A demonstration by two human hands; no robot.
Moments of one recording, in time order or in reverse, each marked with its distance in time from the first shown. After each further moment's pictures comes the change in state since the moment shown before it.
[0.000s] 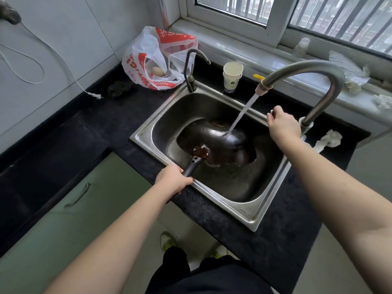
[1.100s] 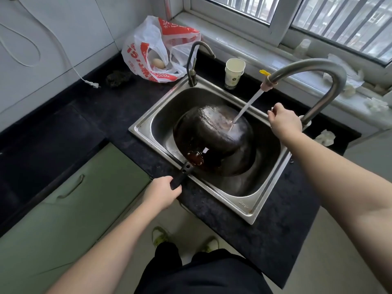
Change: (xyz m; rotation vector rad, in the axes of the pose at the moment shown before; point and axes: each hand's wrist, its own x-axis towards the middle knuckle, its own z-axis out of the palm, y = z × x) left_hand -0.006 -0.073 0.029 0.063 0.111 0.179; right_hand 0.002 -0.002 -0.009 -0.045 -0.071 0.018
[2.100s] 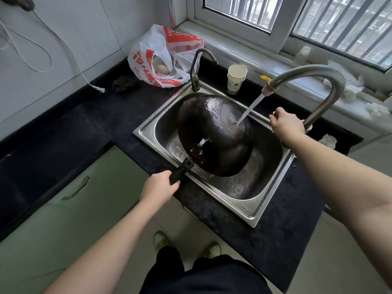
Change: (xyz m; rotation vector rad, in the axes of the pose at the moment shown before) left_hand 0.002 0.001 -0.017 0.065 0.154 0.040; right_hand 0.002 0.002 -0.005 0.030 -0.048 0.010
